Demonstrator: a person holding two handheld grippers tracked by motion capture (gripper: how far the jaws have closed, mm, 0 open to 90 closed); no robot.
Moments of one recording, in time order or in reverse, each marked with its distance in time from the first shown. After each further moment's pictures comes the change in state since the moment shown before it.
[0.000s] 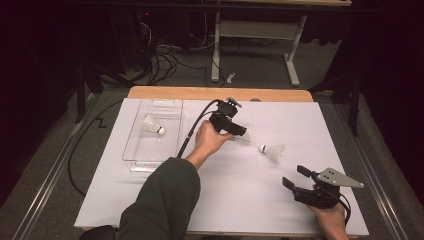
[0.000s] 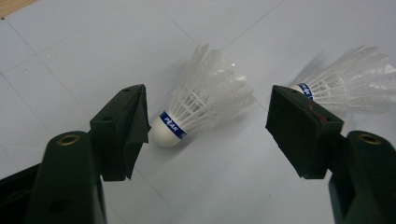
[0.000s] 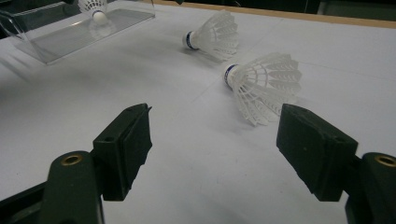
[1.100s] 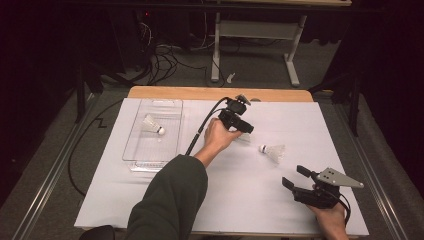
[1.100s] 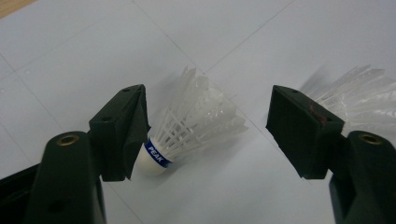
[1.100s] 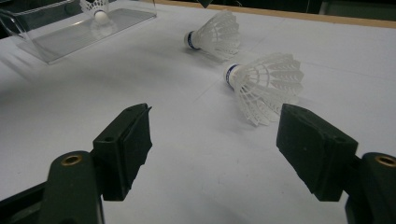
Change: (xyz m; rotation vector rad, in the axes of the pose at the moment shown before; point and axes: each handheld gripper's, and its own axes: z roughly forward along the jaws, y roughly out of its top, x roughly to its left) left arm -0.012 0.023 0.019 0.038 0.019 -0.007; right arm 0.000 0.000 0.000 0.002 0.005 0.001
